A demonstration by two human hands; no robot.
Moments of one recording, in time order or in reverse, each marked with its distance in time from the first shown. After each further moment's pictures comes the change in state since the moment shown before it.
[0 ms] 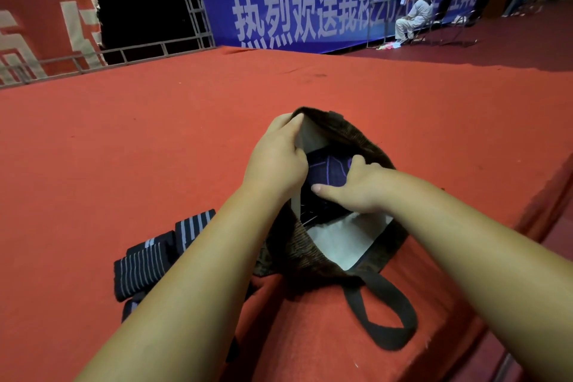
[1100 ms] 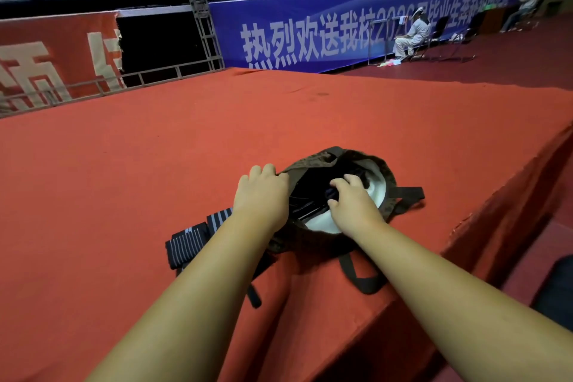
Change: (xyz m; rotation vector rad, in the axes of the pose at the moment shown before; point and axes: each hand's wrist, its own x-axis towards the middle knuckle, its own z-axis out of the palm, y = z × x) left_hand -0.094 0.028 -0.067 0.762 -0.300 -0.031; right_hand -0.061 0.008 0.060 0.368 0.328 -0.292
